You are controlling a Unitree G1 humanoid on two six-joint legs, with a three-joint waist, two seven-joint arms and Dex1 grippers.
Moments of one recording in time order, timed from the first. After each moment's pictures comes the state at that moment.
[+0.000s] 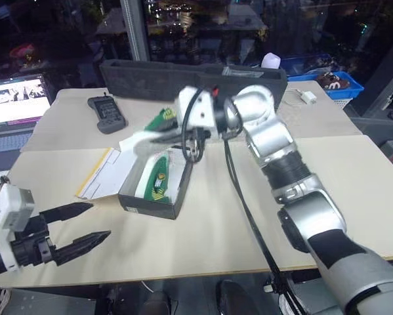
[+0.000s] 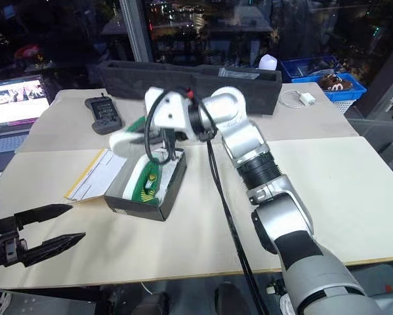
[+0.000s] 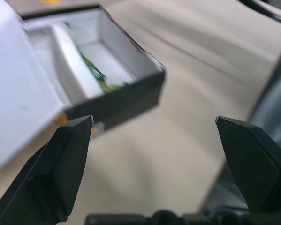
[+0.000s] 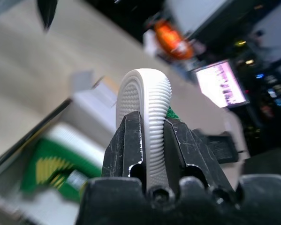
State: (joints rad) left arm 0.38 0.90 0.83 -0.58 -0.93 0.74 -0.97; right arm -1.26 -0.25 0.22 0.46 0.05 -0.03 1.21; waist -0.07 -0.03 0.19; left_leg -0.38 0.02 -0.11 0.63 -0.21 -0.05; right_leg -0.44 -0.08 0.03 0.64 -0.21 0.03
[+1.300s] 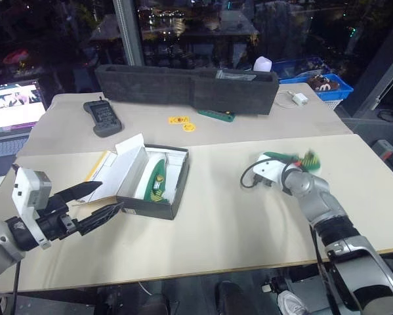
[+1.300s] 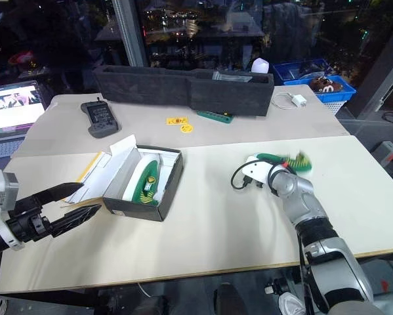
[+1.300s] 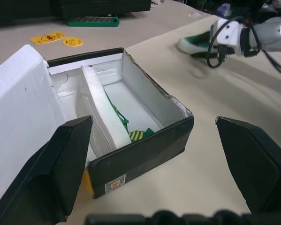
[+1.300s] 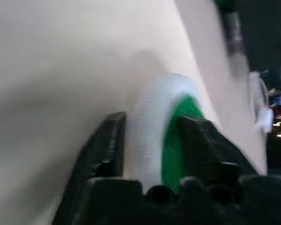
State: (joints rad) left arm 0.23 0.84 0.69 -0.59 -0.95 0.73 -0.79; right arm -0.67 -0.58 0.22 0.44 -0.40 0.15 0.52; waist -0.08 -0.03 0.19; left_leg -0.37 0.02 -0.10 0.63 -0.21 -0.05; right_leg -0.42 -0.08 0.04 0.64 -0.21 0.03
